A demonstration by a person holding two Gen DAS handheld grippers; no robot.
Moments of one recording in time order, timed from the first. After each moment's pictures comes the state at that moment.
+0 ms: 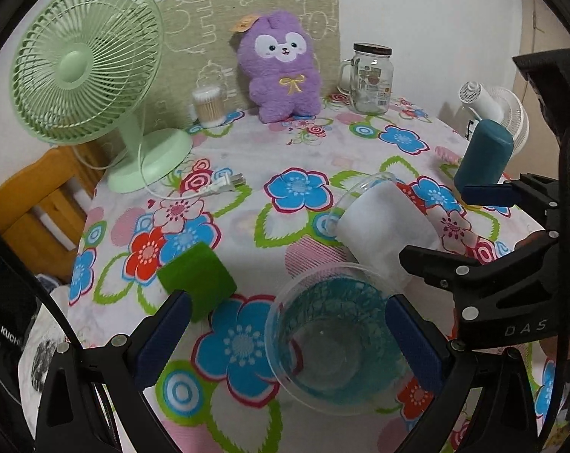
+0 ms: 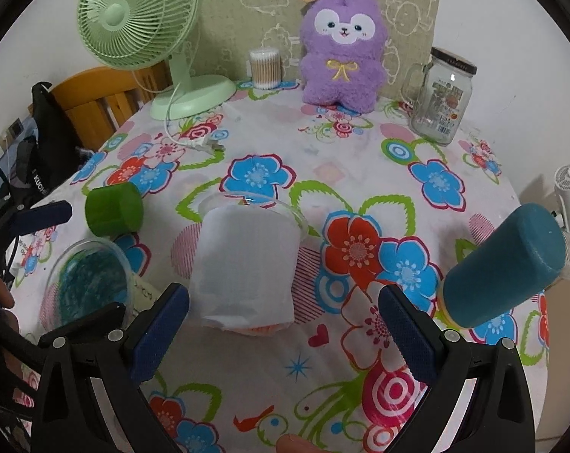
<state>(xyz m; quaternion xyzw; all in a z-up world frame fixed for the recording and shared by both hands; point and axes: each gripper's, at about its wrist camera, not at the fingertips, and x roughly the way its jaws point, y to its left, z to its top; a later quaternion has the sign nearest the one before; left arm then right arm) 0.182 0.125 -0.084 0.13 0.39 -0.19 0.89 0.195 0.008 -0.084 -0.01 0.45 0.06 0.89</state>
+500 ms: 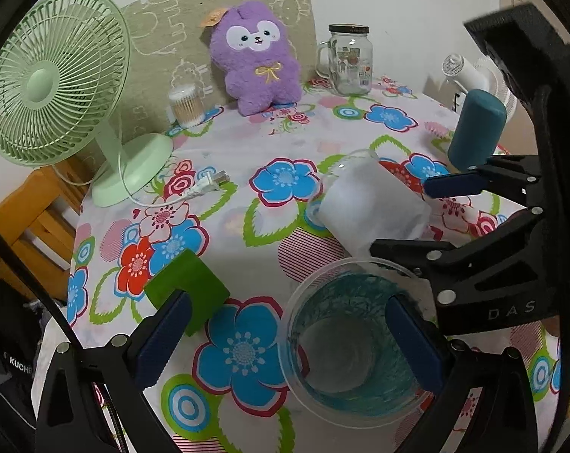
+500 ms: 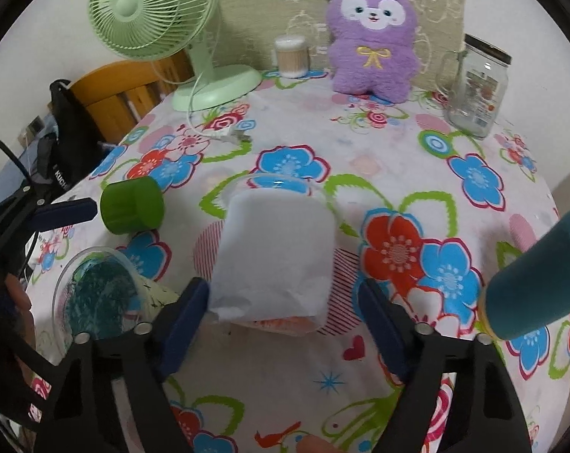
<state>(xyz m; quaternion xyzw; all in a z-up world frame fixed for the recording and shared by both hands) 0.188 0.116 -0.093 0.18 0.40 -0.21 0.87 0.208 0.017 -0.095 0.01 0.46 0.11 0.88</state>
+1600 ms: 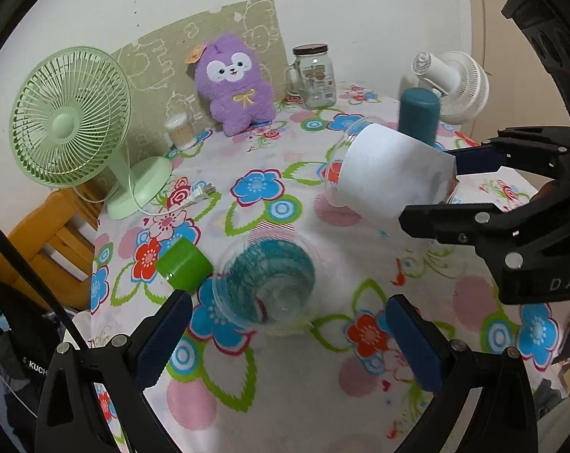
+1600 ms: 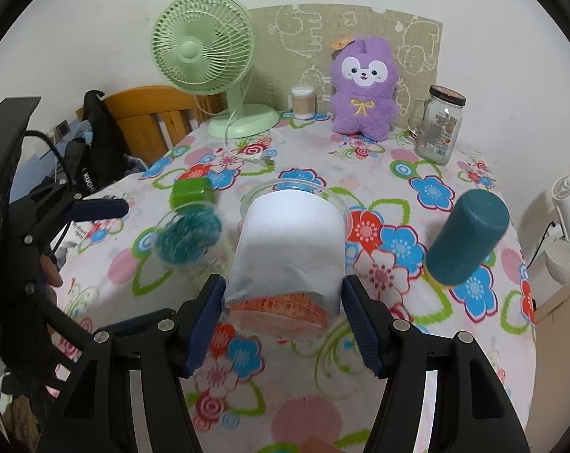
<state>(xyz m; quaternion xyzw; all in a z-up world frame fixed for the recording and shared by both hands) 0.103 0.104 -0.061 0.21 0.37 -0.22 0.88 0.088 0.004 -0.032 -0.01 0.40 0.12 0.91</state>
